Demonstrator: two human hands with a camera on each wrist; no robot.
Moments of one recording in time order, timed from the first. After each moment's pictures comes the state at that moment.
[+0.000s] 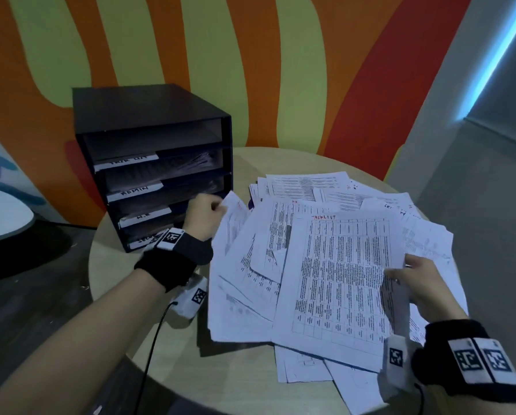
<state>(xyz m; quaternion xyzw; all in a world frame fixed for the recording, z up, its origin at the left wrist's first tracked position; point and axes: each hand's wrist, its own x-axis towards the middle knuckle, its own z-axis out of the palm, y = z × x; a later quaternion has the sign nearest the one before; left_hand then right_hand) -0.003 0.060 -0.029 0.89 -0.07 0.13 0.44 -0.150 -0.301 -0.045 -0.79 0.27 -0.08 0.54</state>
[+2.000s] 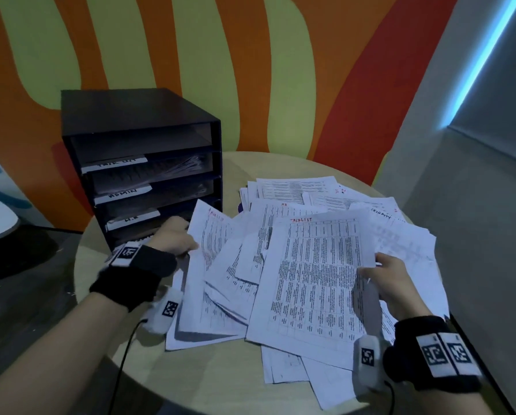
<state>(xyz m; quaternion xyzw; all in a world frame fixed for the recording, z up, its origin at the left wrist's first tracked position) -0.028 0.092 -0.025 0.91 0.04 -0.10 0.40 -0.149 -0.277 -0.039 -0.78 0.24 -0.09 0.57</state>
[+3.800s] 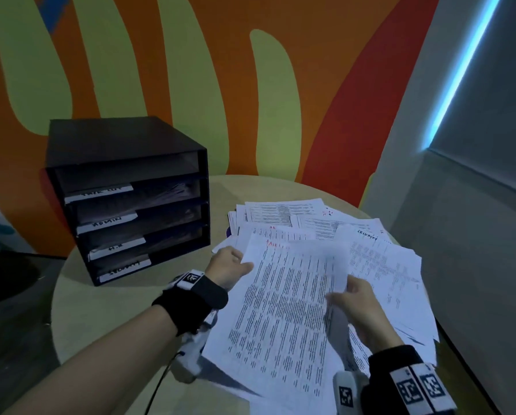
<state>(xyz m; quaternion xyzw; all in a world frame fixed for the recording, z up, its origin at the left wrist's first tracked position) -0.017 -0.018 -0.067 0.83 -0.04 -0.08 0.55 -0.145 -0.254 -0.046 -0.80 0.15 -0.08 0.58</state>
